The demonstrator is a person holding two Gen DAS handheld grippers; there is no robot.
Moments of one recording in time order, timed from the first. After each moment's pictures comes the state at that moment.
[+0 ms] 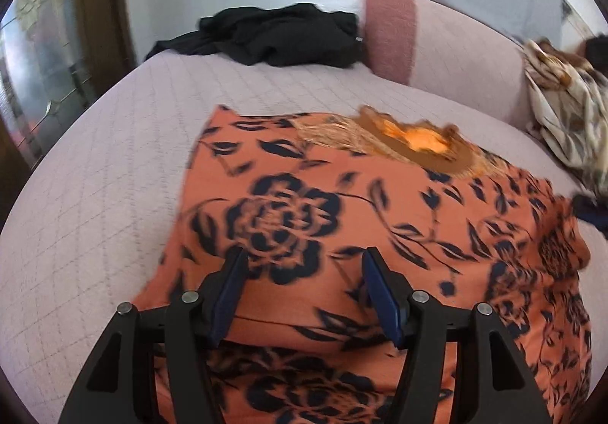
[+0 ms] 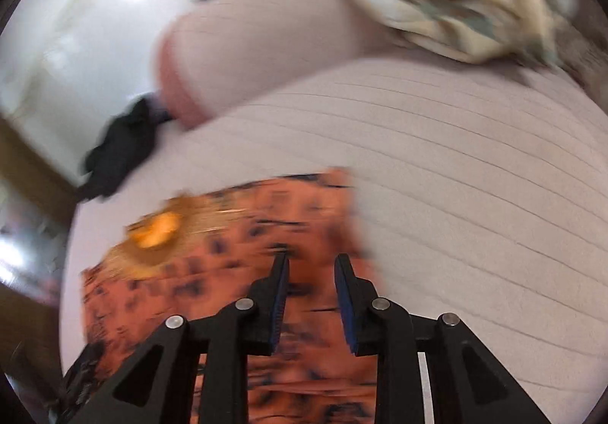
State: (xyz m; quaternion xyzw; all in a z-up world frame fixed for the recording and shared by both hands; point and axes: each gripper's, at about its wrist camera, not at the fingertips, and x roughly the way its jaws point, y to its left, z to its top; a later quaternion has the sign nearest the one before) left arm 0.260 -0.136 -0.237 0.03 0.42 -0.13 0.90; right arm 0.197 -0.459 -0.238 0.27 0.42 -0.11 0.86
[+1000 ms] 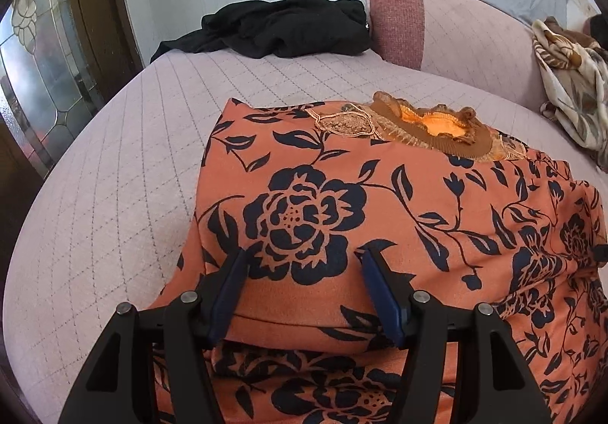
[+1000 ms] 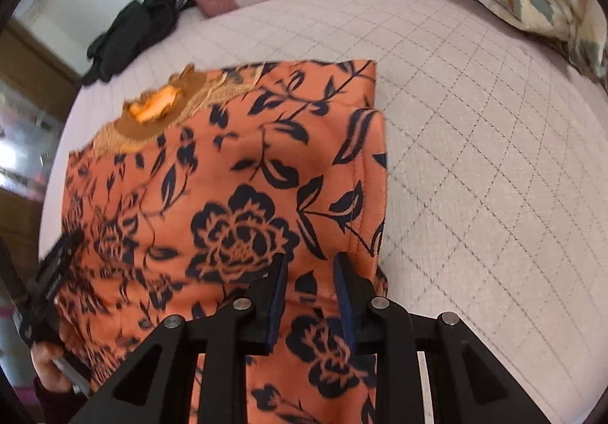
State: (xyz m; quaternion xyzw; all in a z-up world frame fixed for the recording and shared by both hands) left arm 0.269 -0.131 -0.245 0.06 0.44 -0.10 0.89; right arm 0.180 -0.452 -0.269 0.18 0.58 -0.06 0.79
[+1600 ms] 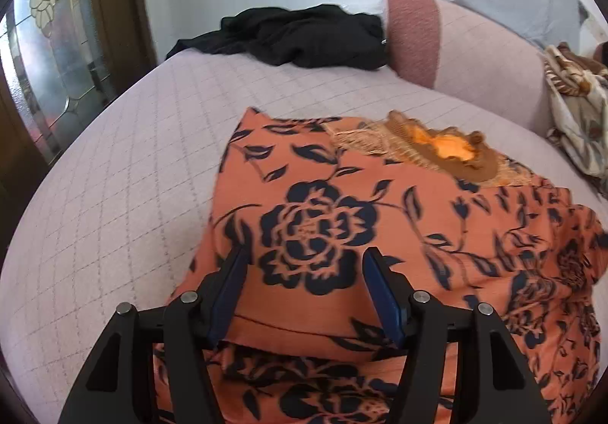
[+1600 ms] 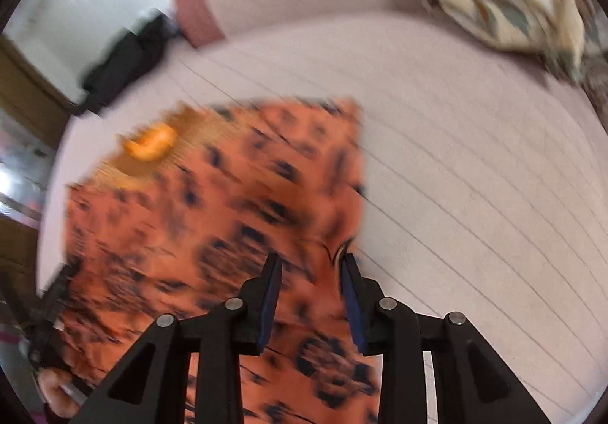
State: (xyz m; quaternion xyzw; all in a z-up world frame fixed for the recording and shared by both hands) left arm 0.270 -0.121 -0.236 0.03 0.42 -0.09 0.90; right arm 0.178 -0.460 -0.238 0.20 0.51 -0.09 0.83
